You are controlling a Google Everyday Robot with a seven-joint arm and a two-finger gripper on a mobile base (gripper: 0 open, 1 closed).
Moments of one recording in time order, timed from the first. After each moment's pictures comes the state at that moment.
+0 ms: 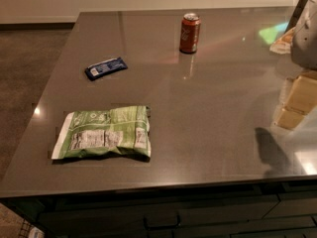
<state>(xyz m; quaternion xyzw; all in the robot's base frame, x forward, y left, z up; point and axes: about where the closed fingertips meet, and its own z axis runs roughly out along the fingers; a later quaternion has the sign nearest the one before) 0.438 -0.217 0.976 -0.60 0.78 -0.03 0.16</state>
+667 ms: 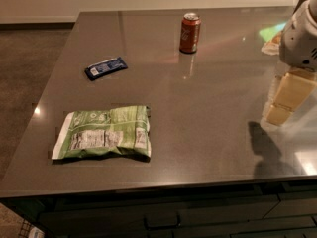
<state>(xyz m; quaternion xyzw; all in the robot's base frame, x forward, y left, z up) 0.451 -0.208 0.968 -0.60 0.78 -0.02 0.16</state>
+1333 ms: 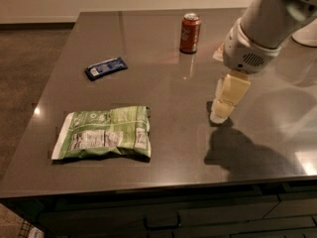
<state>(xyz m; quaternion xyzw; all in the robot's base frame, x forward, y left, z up) 0.507 -0.138 0.924 -0.63 0.75 0.03 0.17</state>
